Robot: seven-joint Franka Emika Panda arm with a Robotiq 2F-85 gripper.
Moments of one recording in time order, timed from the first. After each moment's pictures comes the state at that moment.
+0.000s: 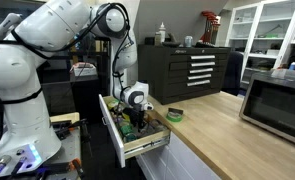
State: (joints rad) arm 0.17 0.85 0.10 -2.13 -0.17 2.90 -0.12
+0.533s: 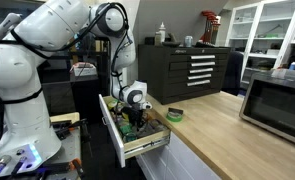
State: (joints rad) arm 0.21 0.84 0.09 -2.13 -0.17 2.90 -0.10
